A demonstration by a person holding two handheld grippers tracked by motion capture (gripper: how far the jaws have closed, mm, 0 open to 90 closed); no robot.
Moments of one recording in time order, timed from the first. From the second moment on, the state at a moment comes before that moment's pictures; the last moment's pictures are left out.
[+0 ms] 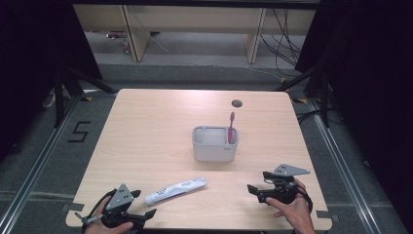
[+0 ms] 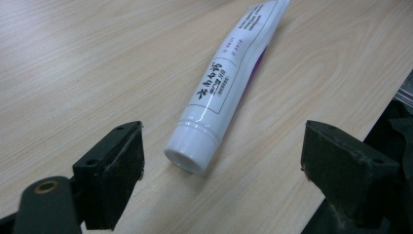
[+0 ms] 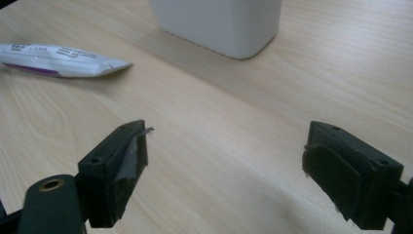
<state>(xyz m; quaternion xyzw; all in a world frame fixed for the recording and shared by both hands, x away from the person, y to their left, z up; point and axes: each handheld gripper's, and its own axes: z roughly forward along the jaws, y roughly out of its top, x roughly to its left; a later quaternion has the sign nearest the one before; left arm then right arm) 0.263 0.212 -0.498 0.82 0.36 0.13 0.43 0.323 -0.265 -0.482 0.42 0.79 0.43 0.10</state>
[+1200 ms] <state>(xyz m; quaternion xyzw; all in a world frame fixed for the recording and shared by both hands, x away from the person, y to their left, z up) 0.263 0.212 -0.498 0.82 0.37 0.13 0.42 0.276 -0.277 -0.493 0.43 0.81 0.40 0.09</state>
